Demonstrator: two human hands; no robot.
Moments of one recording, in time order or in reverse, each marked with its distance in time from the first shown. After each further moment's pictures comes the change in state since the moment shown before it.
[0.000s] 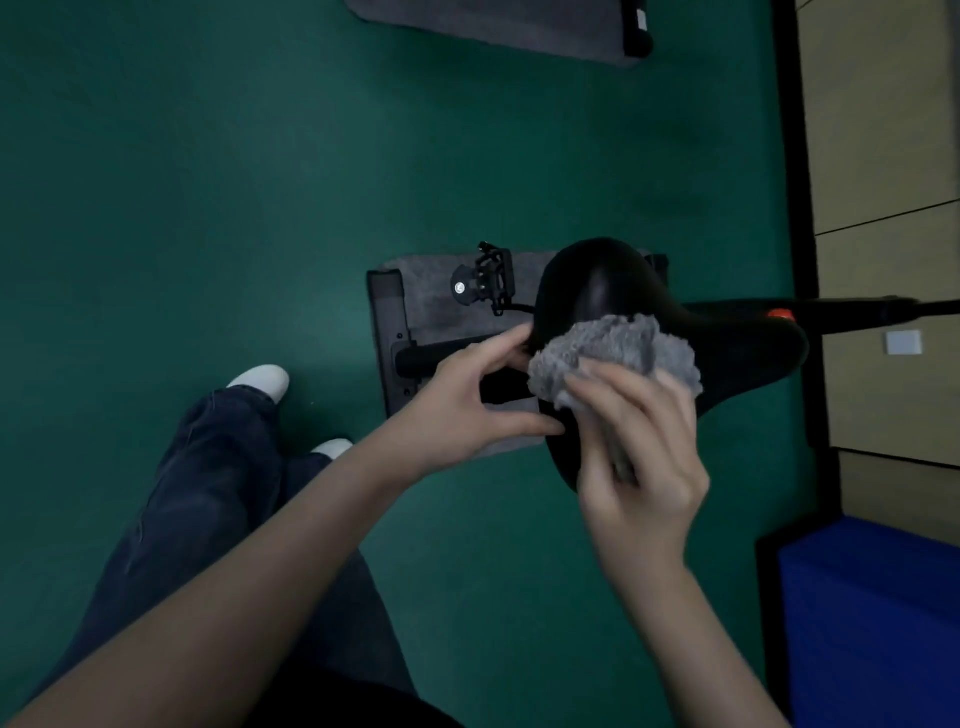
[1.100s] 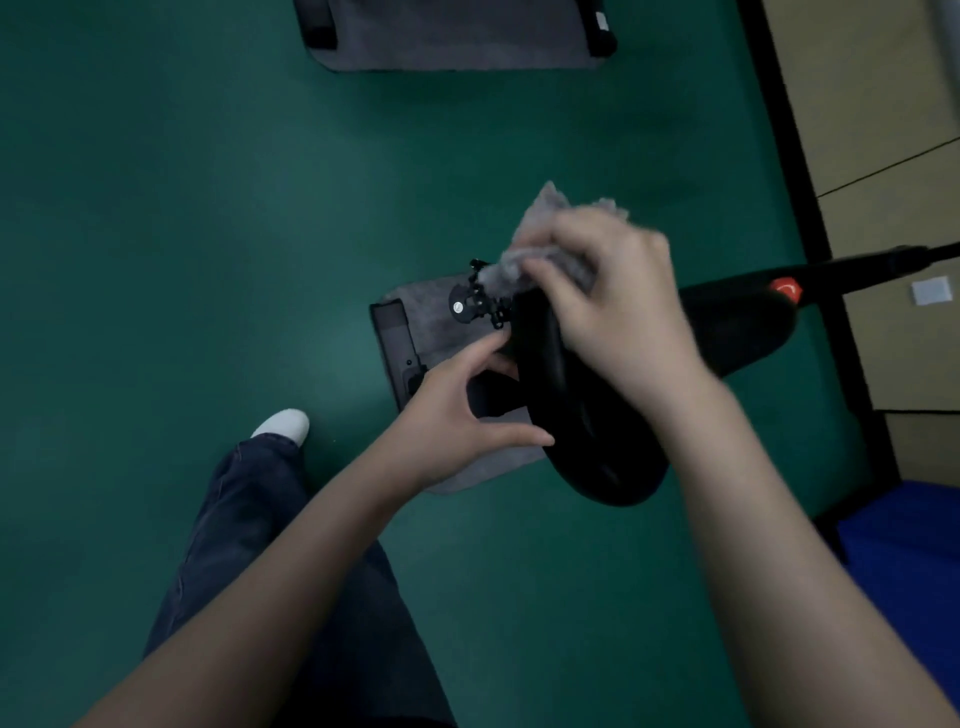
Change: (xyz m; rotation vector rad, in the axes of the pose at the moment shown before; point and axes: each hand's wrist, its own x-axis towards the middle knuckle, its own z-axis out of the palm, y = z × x) left_hand 0.004 0.004 -0.003 0.138 -0.014 -0.012; right_hand 0.107 0.020 0.012 0.058 -0.267 0.088
